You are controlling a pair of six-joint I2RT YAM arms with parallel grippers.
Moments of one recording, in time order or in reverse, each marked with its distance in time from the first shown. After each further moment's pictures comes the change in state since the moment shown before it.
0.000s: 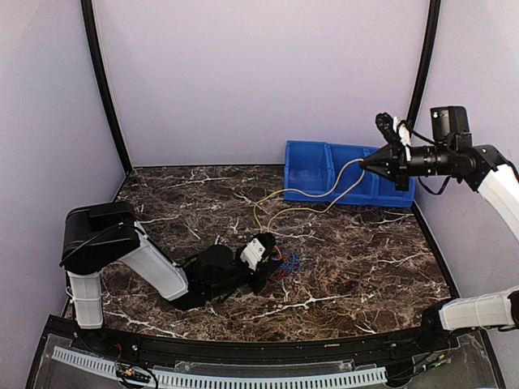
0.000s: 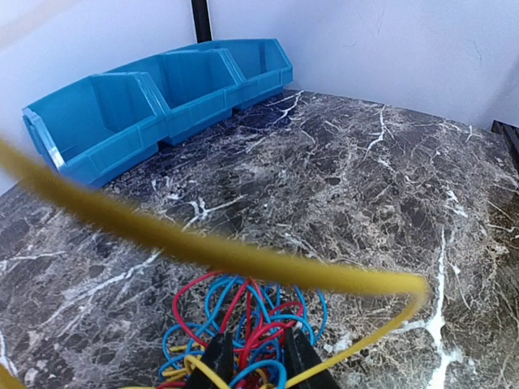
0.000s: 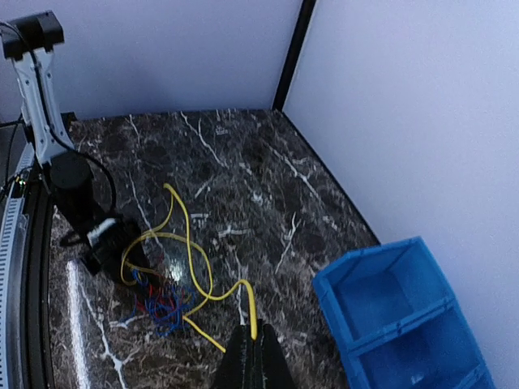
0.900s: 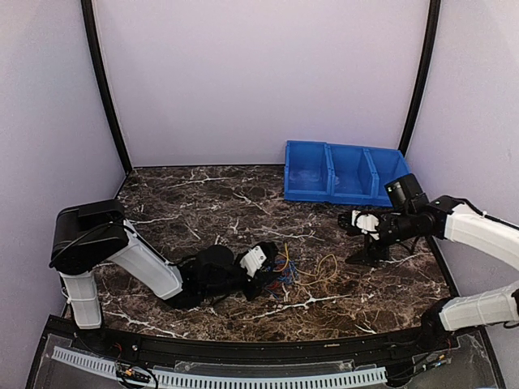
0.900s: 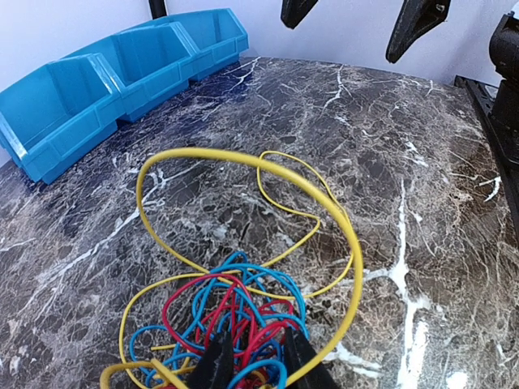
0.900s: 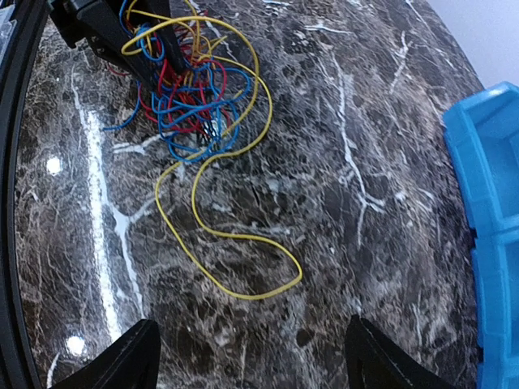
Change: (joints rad) left arm 0.000 -0.107 -0.046 -0.171 0.124 0.027; right arm 0.126 -0.063 -0.621 0.070 0.347 -0.226
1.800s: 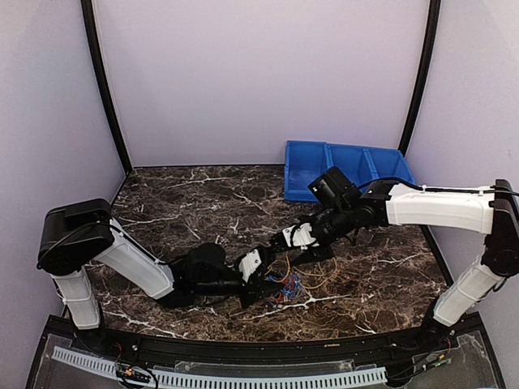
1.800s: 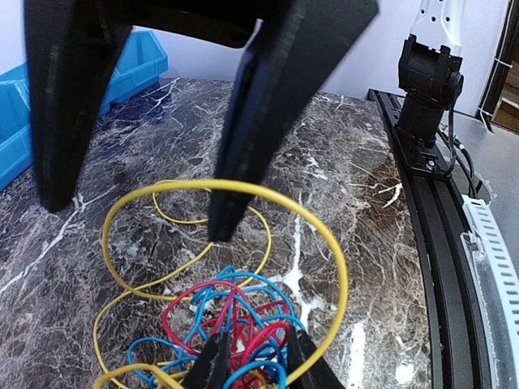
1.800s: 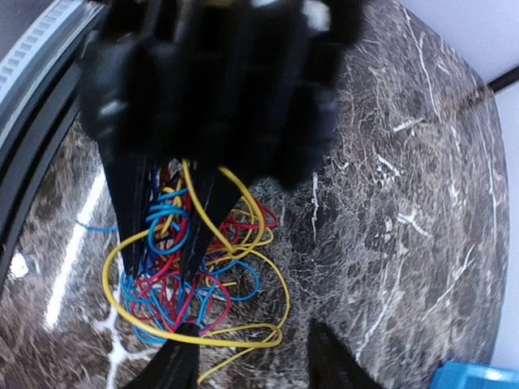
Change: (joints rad) left arm 0.002 -0.082 -0.047 -0.005 0.251 -0.059; right arm 0.450 0.467 0.369 0.091 0.032 -0.195
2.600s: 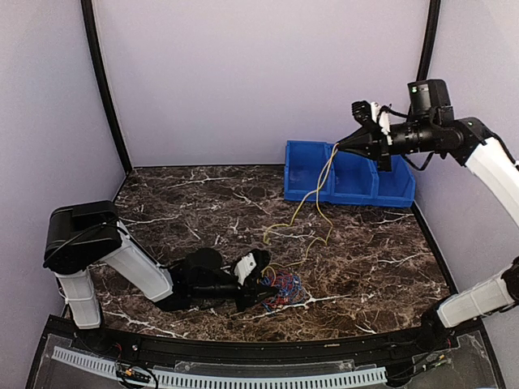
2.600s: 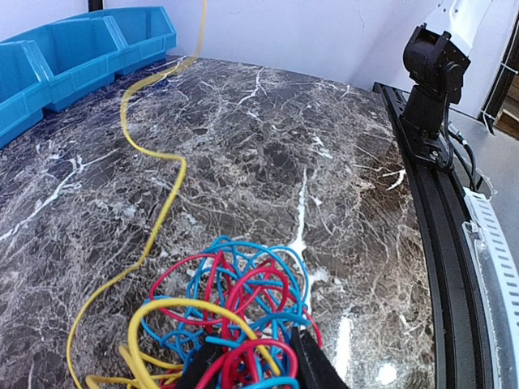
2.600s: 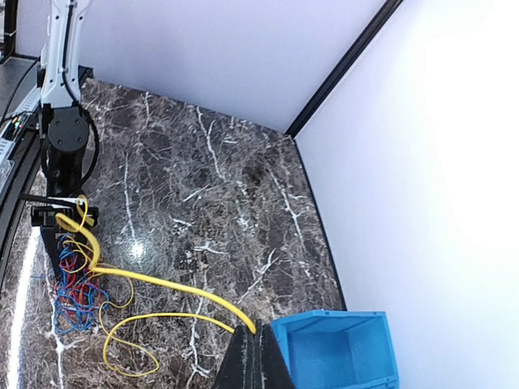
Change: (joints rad) left arm 0.016 0.035 -0.051 0.061 0.008 -0.056; right arm -0.412 -0.237 0.399 -0.212 -0.298 0.130
